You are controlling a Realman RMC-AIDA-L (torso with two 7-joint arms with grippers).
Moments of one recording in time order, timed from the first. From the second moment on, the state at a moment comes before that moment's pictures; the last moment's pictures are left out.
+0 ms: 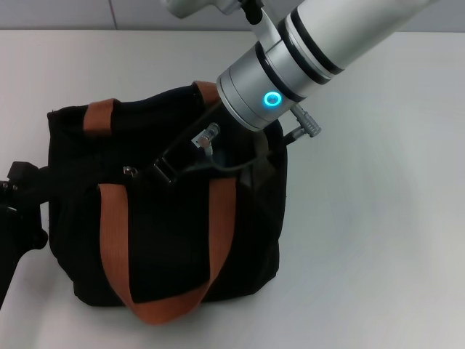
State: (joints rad) left arm -0.06 -2.08 -0.13 -0.24 1.90 1.76 1.15; right arm 1.11 2.09 -1.62 -0.75 -1.84 -1.29 2.43
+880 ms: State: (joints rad) left arm -0.05 -2.08 -0.15 -0.24 1.89 1.70 1.15; right arm 1.01 2.08 -1.53 -0.91 -1.99 -1.29 2.43
